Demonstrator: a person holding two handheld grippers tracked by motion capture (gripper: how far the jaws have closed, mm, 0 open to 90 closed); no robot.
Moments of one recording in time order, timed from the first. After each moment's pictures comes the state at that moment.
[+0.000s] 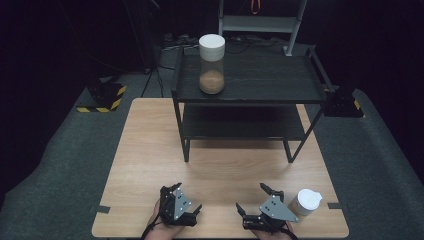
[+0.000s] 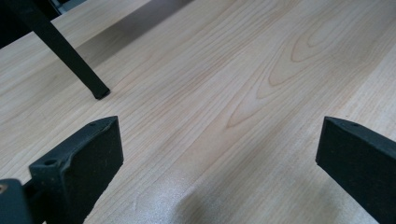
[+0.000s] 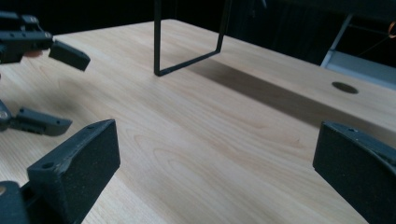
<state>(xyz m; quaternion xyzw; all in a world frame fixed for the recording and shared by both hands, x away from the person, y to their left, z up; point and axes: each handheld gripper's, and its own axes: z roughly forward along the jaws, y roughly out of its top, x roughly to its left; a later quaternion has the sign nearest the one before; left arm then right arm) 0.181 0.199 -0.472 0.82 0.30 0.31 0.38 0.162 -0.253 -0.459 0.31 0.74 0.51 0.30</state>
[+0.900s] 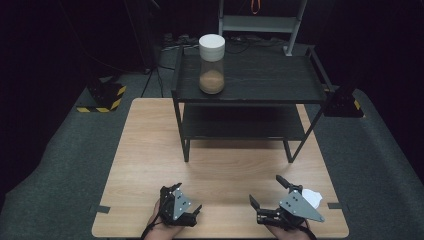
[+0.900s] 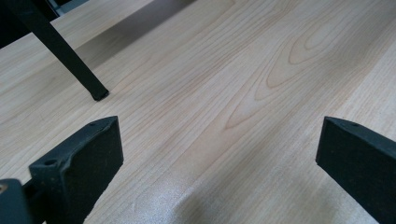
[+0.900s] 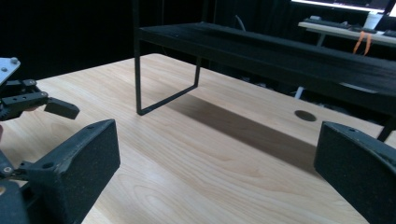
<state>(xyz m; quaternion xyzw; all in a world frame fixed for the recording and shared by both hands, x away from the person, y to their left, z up) 0.181 0.202 -0.473 0.81 0.31 0.31 0.39 0.150 -0.279 -0.417 0.32 0.71 0.53 0.33</state>
